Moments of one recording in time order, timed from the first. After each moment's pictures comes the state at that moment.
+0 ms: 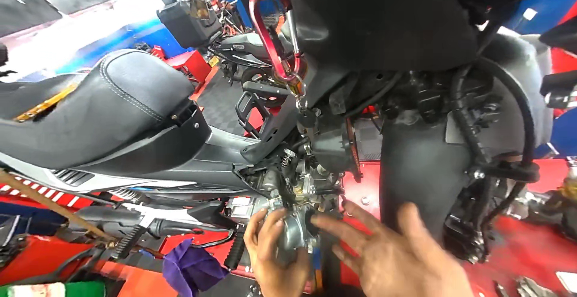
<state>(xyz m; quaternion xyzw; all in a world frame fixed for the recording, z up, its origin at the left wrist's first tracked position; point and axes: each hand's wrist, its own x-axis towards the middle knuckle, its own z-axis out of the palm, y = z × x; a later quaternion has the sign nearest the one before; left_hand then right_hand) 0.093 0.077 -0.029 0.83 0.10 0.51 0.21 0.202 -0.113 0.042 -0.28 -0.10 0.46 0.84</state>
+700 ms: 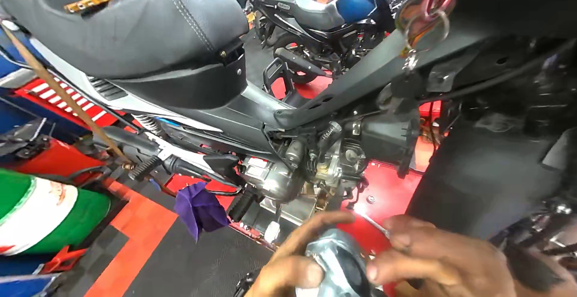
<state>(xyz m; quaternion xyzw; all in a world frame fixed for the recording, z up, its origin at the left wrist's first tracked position) 0.055 0.061 0.018 0.47 -0.06 0.08 0.88 0.218 -0.109 0.049 -0.41 -0.63 0.11 0.65</state>
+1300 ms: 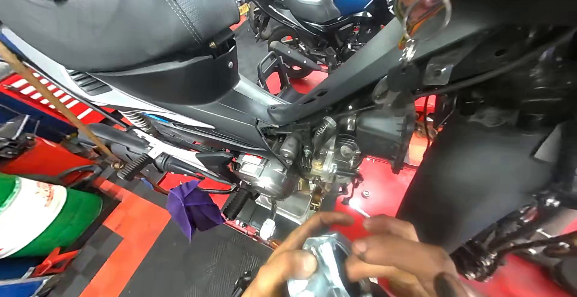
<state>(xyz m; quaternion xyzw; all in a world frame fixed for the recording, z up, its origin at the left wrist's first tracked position) 0.056 0.055 0.015 0.43 -0.05 0.06 0.90 0.211 -0.107 0.043 -0.42 -0.67 0.08 0.60</state>
